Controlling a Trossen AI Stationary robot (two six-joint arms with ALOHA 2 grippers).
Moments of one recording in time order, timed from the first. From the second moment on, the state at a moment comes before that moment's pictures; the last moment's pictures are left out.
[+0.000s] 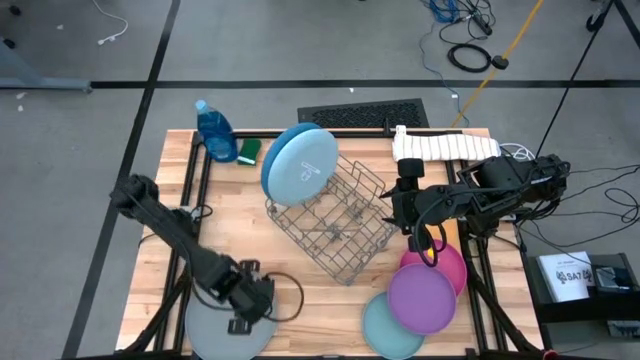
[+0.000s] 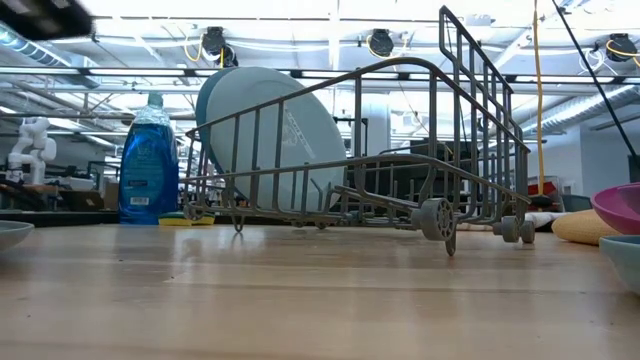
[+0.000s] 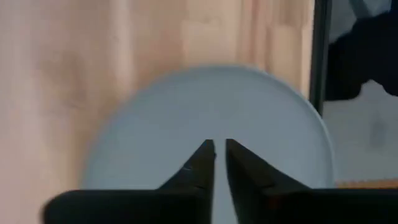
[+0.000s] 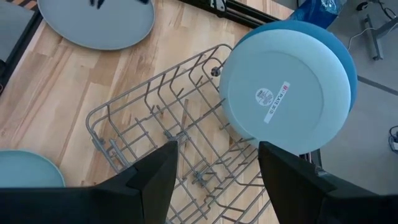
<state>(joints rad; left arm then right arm) -0.70 1.62 1.23 -0.89 0.07 -0.69 0.36 1.46 1.92 -1.30 0.41 0.00</state>
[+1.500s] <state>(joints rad) -0.78 1.98 1.24 -0.73 0.01 -1.39 0.36 1.46 1.92 -1.26 0.41 -0.04</state>
